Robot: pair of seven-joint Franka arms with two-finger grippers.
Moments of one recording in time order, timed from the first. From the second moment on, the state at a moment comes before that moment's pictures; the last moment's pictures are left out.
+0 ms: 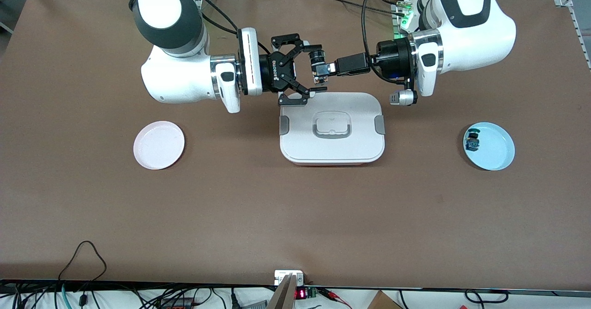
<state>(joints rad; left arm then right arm) 0.06 0.02 -0.49 -1.93 -1.57 2.14 -0.11 0.50 0.36 0.09 -1.57 1.60 2.01 -1.65</state>
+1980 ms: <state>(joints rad) 0.50 0.02 -0.47 -1.89 -0.08 1.59 -0.05 0.29 0.34 -0.06 -1.65 1.49 1.81 -1.43</state>
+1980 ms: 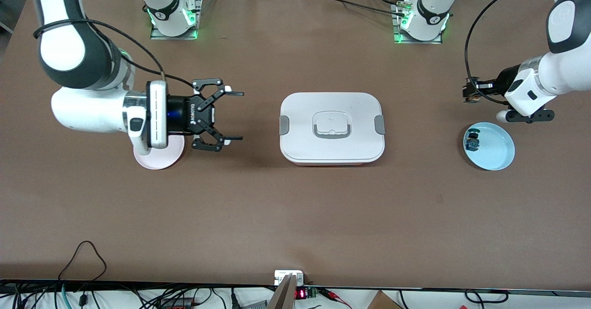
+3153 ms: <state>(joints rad) 0.71 0.32 -0.47 -2.17 0.50 2.26 -0.04 0.22 0.32 -0.14 -1.65 0.51 1.69 -0.39</state>
